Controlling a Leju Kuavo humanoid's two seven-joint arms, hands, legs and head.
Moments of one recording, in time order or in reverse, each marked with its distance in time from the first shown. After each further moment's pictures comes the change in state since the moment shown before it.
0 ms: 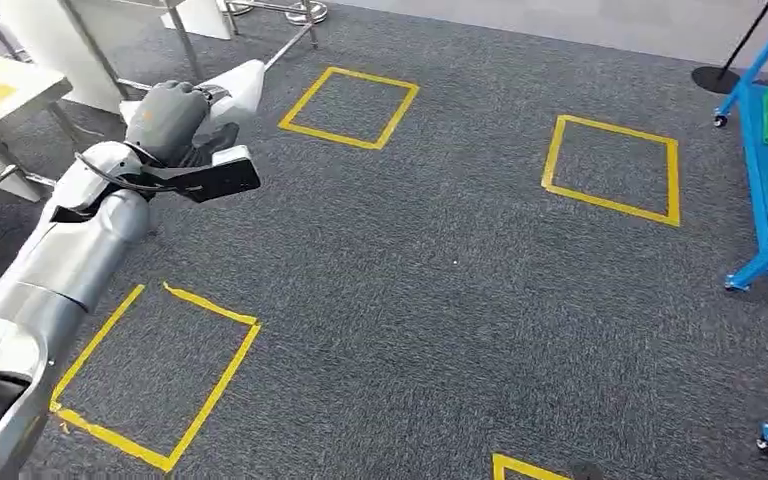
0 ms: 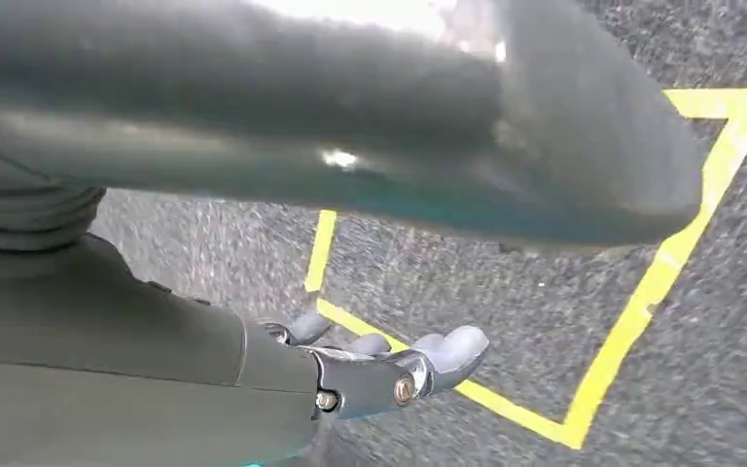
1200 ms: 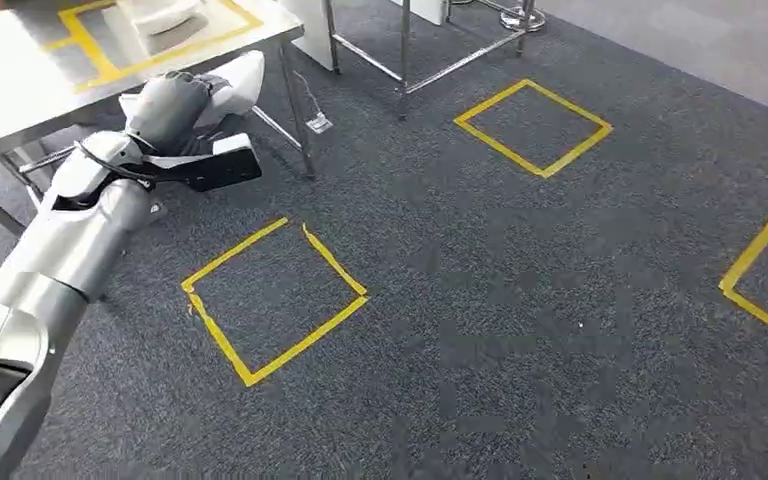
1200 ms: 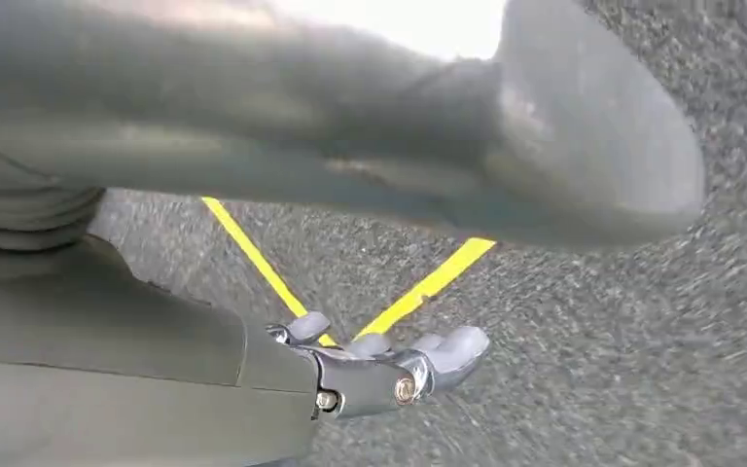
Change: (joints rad) left arm -0.039 -0.015 0.003 0.056 0.003 0.004 -0.014; right arm -0.006 -0.008 0.000 0.000 0.002 -0.001 0.005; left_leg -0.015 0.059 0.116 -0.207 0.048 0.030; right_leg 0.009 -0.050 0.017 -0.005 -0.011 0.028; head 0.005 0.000
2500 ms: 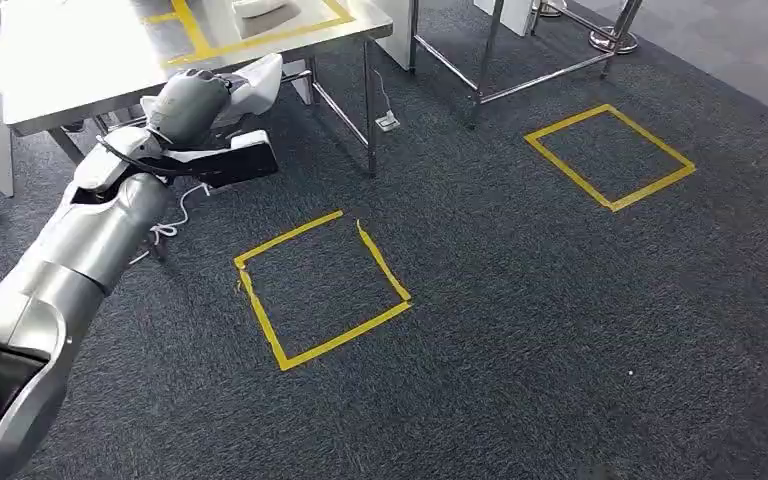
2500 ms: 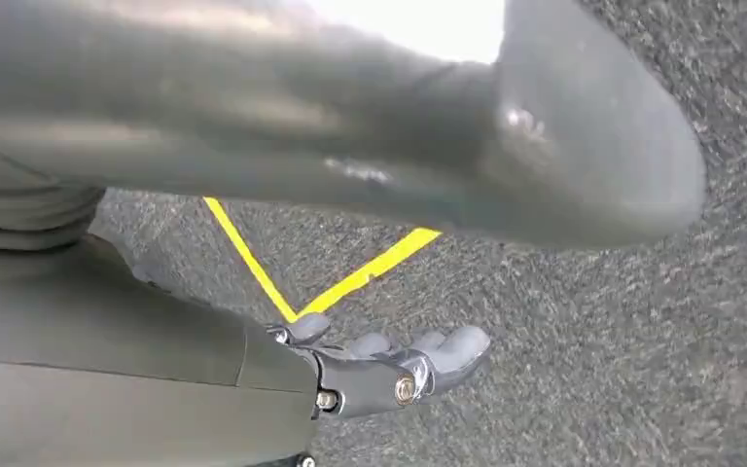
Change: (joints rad) left arm -0.012 -0.041 0.000 0.038 0.010 -0.016 -0.003; right arm 0.001 -0.002 -0.005 0.000 -0.013 -0.012 0.018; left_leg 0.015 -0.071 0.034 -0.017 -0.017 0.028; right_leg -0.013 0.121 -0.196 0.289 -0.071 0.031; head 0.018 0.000
